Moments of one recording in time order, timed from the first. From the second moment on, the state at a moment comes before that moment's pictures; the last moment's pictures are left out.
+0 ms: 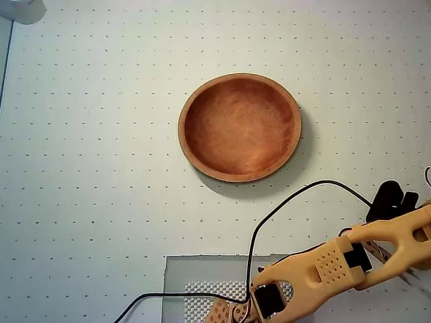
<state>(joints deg) 70.1 54.4 52.8 100.9 -34.3</state>
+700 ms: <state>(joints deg) 74.0 47.1 53.1 100.9 -29.4</state>
